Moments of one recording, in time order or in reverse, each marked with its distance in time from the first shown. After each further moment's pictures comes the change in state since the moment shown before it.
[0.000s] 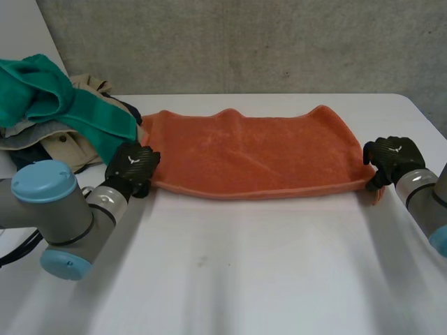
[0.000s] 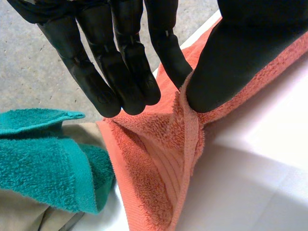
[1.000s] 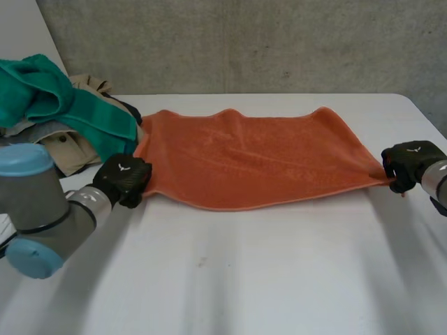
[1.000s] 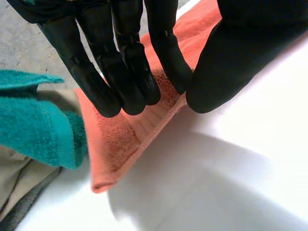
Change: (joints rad) left arm 0.075 0.092 0.004 -0.308 0.092 0.031; right arm -0.076 -0.069 -0.110 0.384 -0.043 -0.163; left_hand 0.007 -0.002 -0.003 -0.001 0.001; right_hand 0.421 0.454 0.463 0.479 0.456
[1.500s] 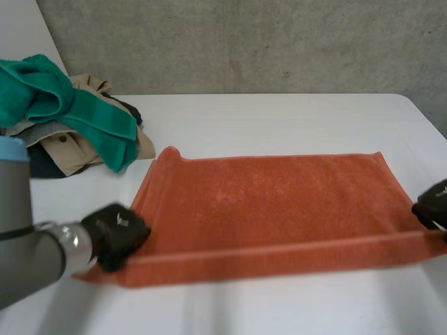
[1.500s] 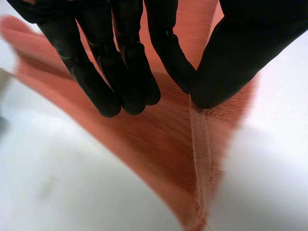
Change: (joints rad) left arm -0.042 0.239 -0.101 -0.555 -0.045 0.351; right arm -0.174 -0.084 0.019 0.499 -0.065 -0.666; left_hand 0.000 0.000 0.000 0.001 0.000; right_hand 0.000 0.000 0.000 0.000 0.008
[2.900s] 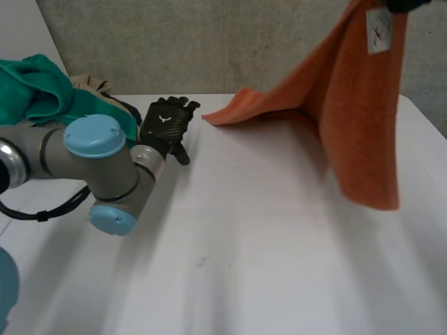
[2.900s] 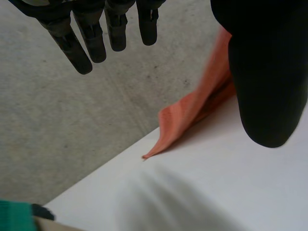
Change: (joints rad) left arm -0.224 -0.487 0.600 0.632 -0.198 -0.632; right arm 0.464 -0.427 -0.234 -0.628 -0.023 0.830; left_hand -0.981 -0.990 -0.976 -0.995 -0.936; right_hand 0.000 0.000 0.004 0.004 0.025
